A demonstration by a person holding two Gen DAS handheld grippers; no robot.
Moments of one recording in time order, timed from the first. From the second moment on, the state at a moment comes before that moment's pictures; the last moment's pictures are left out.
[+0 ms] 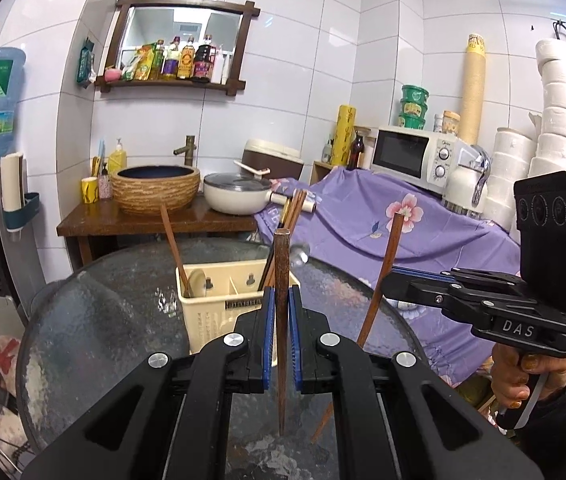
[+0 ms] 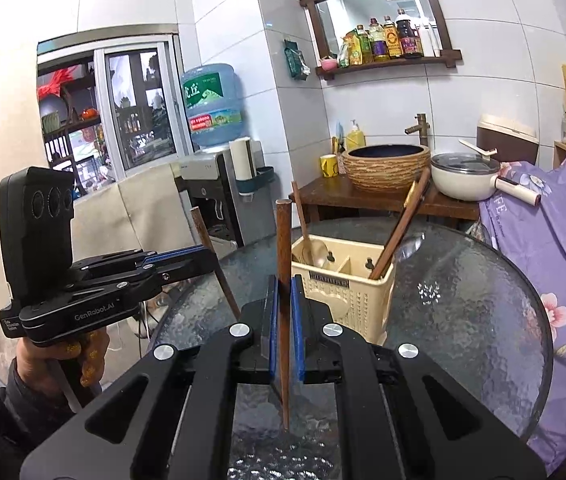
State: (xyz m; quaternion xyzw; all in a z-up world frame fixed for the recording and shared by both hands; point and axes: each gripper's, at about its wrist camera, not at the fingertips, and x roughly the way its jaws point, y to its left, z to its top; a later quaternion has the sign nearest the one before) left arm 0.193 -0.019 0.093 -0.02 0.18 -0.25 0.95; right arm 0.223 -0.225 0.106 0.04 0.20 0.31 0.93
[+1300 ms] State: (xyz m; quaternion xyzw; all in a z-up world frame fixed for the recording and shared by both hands) left arm 0.344 -0.030 0.075 -0.01 0.24 -0.19 0.95; right arm 0.381 -0.197 0.091 0.04 0.21 0.22 0.95
